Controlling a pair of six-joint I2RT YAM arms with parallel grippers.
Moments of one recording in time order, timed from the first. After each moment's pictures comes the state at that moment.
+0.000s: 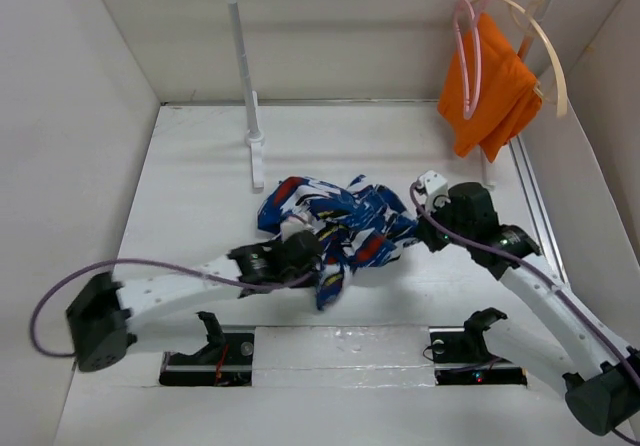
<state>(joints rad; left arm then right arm) -1.14 1.25 0.70 -0.47 -0.22 -1.01 0.47 0.91 0.74 -0.58 -0.18 -0.09</state>
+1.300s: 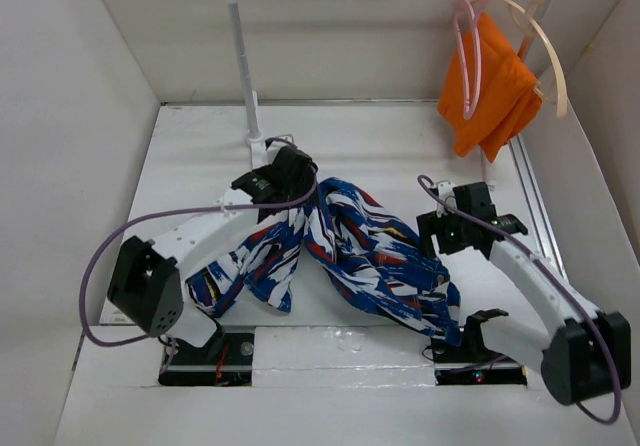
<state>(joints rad) -0.68 1.43 1.13 -0.58 -0.37 -0.70 0.25 1.01 0.73 -0.70 -0.19 -0.05</state>
